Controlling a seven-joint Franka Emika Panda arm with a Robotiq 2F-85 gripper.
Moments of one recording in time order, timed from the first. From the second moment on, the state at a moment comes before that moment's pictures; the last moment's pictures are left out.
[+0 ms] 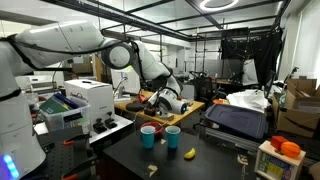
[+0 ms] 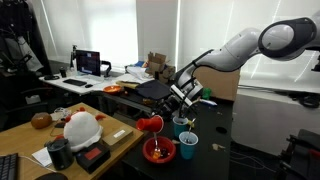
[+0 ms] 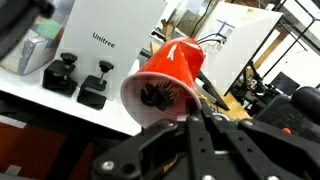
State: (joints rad) arm -0.10 1.21 0.18 -1.25 1.29 1.69 0.12
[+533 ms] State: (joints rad) arm -0.12 1.25 0.18 -1.20 1.34 1.57 0.20
